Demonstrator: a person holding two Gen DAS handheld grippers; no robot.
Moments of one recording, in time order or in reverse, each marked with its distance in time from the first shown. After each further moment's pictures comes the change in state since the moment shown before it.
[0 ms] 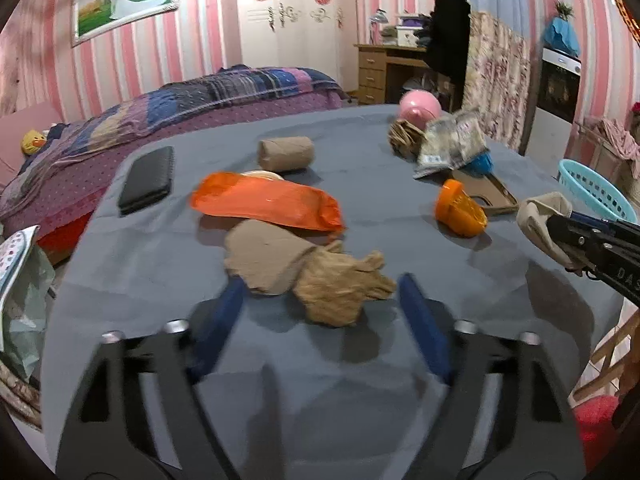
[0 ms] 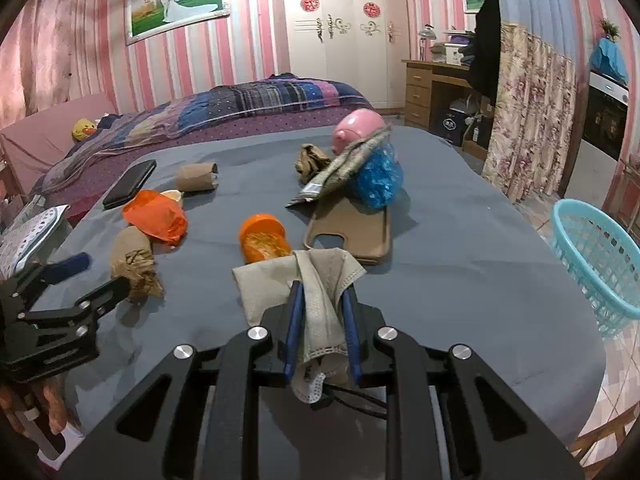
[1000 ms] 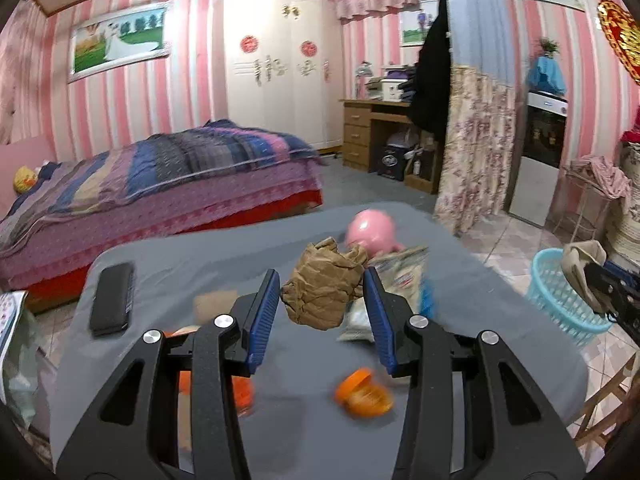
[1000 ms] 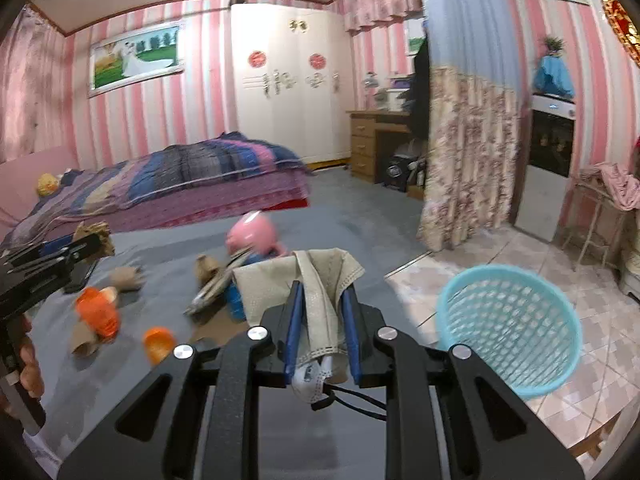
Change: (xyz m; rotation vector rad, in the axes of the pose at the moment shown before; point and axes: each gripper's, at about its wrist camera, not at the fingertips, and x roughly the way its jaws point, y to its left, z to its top) left arm -0.017 -0.085 0.144 0.011 -0.198 -0.037; right arm -0.061 -0.127 0.079 0.080 -0.209 -0.159
